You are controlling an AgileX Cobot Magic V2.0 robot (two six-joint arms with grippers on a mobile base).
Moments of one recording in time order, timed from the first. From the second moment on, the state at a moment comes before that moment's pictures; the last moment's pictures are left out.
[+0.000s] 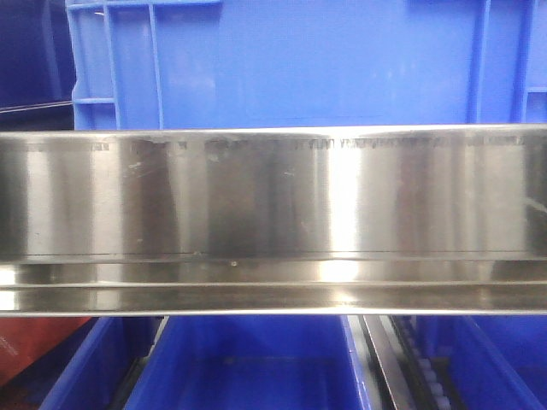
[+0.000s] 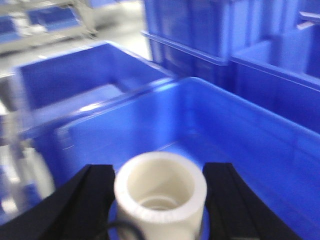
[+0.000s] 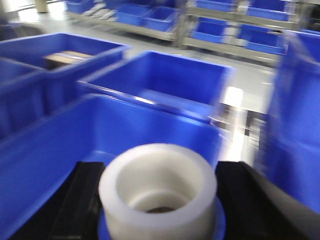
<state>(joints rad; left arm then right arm) -0.48 1.45 -1.87 0.00 0.82 0.08 0.32 1.19 -1.62 0.20 0.74 -0.21</state>
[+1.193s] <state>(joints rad) -0.49 1.91 -1.99 -0.04 1.00 0.08 0.38 1.71 -1.73 0.20 0.90 -0.21</state>
